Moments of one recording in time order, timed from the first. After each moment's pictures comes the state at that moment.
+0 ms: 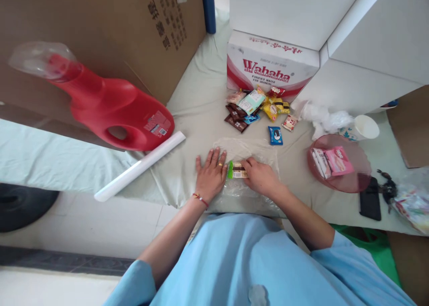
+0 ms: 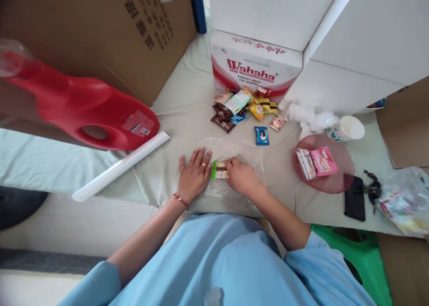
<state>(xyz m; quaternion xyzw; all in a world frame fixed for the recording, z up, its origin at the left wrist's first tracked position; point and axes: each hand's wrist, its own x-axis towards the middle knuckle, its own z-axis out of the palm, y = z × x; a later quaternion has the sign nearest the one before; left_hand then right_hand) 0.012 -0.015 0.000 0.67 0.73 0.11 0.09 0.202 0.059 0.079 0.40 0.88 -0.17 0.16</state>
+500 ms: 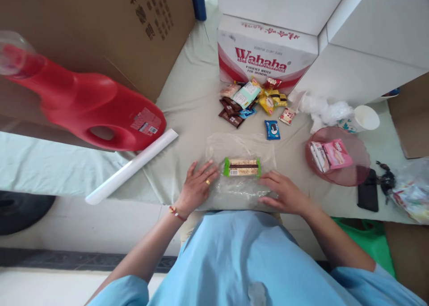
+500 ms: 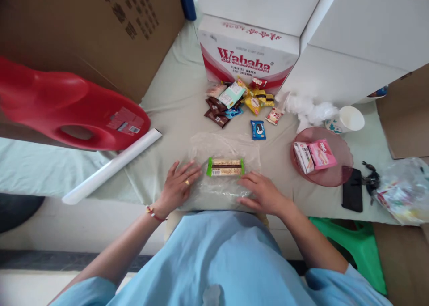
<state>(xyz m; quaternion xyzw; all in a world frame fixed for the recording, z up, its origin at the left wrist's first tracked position) -0.039 -0.058 -0.002 0.78 0.59 0.14 0.15 0.306 0.030 0.074 0.29 0.90 -0.33 -0.05</state>
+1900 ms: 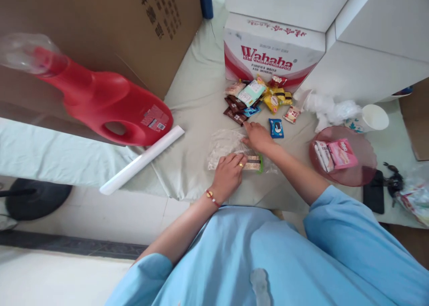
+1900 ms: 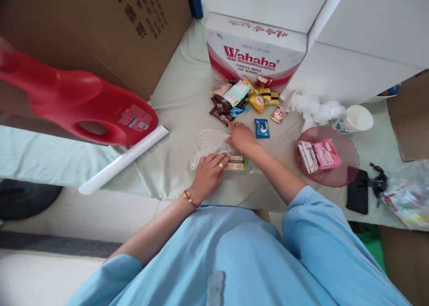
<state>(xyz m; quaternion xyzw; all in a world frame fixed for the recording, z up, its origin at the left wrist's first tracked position) 0.054 -0.009 0.032 0.78 0.60 0.17 0.07 0.176 0.171 0.040 0.45 0.88 -0.16 0.06</state>
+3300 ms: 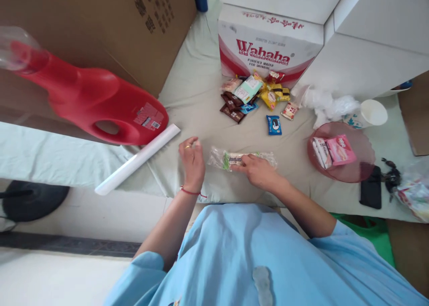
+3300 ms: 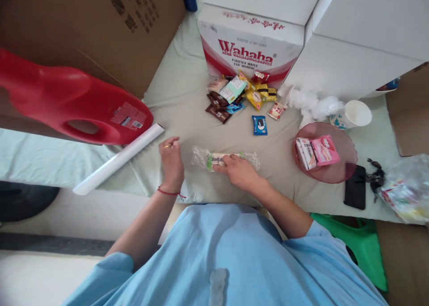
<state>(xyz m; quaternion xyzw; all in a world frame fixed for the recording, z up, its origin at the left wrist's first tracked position) -0.015 0.003 0.007 0.41 0.78 0.44 0.14 0.225 0.060 0.049 0.26 0.95 -0.18 0.08</state>
